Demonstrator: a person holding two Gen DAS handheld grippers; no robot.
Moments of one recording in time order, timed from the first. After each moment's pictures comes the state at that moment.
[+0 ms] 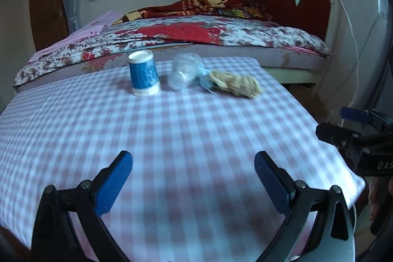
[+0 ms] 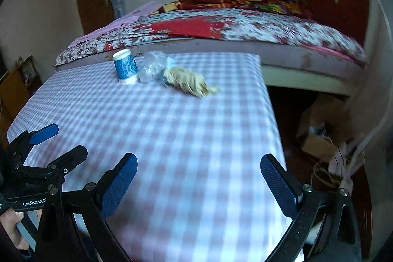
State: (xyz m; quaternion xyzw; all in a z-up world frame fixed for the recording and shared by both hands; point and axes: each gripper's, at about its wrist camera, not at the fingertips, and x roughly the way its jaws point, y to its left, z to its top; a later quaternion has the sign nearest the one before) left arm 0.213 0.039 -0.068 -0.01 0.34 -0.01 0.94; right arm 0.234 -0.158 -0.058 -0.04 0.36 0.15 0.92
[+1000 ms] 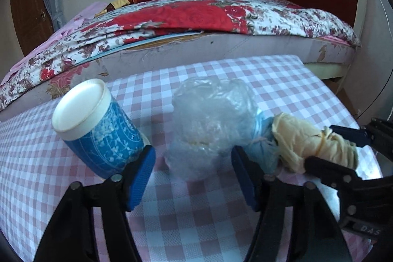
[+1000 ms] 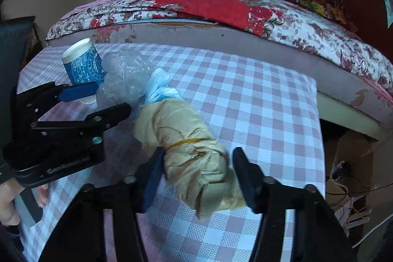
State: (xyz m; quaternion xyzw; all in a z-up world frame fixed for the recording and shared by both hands) left arm 0.407 0.047 -0.104 0.03 0.39 -0.01 0.92; right arm 0.430 -0.075 -0.108 -0.12 0.41 0.20 0.88
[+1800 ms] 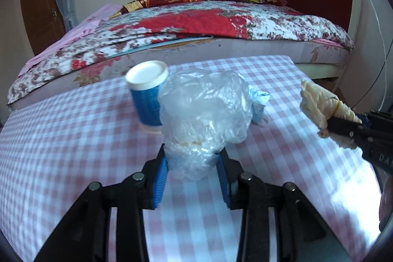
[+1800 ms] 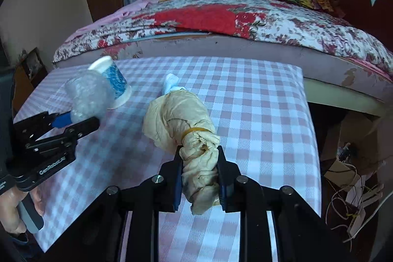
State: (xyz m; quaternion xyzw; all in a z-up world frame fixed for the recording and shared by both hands) left arm 0.317 0.071 -0.068 0.02 0.38 0.00 0.93; right arm 0.373 -0.105 -0.078 -0.05 0.40 0.20 0.89
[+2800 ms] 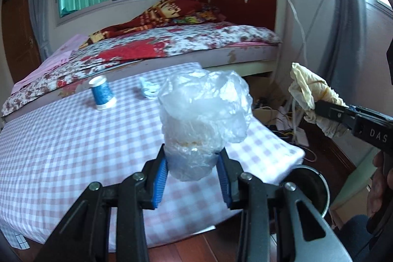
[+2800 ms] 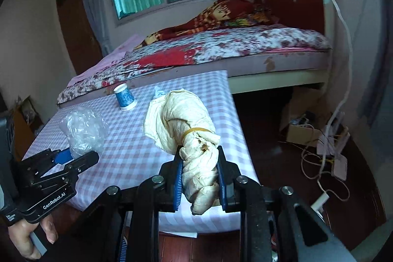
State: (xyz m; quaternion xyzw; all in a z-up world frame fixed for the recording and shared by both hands) left arm 0.108 -0.052 -0.022 0.05 0.32 -0.12 0.94; right arm 0.106 -0.252 -0.009 0.05 0.31 0.10 0.94
